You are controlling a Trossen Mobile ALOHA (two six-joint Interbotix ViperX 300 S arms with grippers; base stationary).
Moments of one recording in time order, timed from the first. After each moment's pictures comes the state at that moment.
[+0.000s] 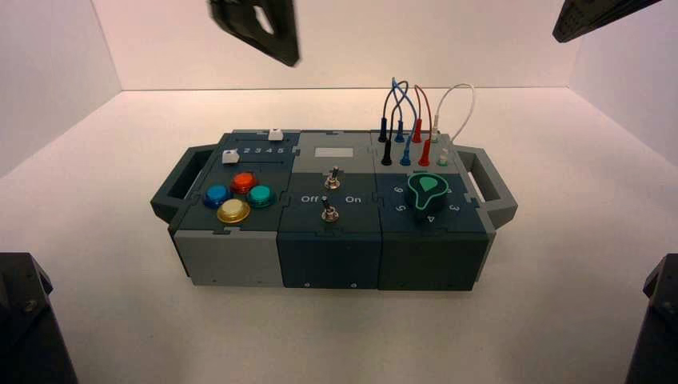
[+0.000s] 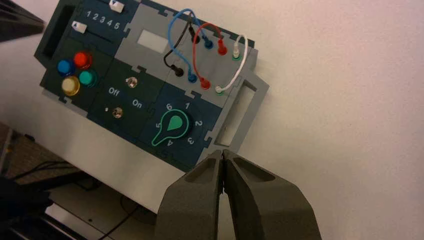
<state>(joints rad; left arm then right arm) -0.85 -0.39 0.83 -0.10 0.57 0.09 0.42 -0.86 0.94 0.15 1.00 -0.01</state>
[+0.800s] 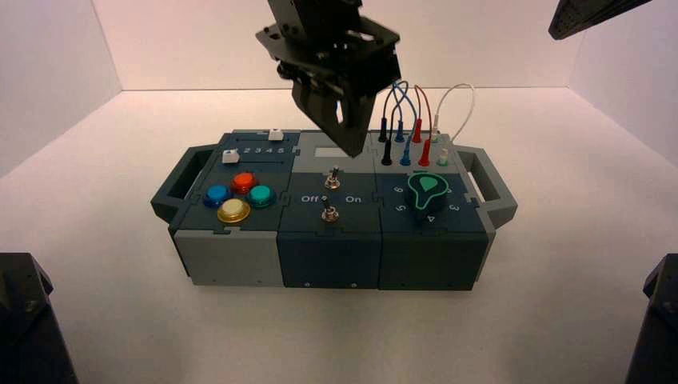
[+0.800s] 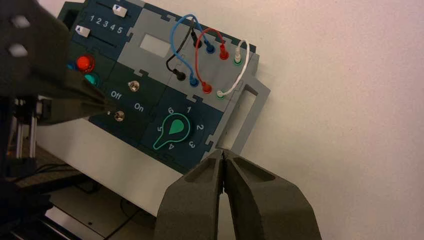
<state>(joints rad) -1.04 -0.09 0.71 -0.10 0.66 0.11 0.42 -0.85 0.94 0.15 0.98 -0.01</state>
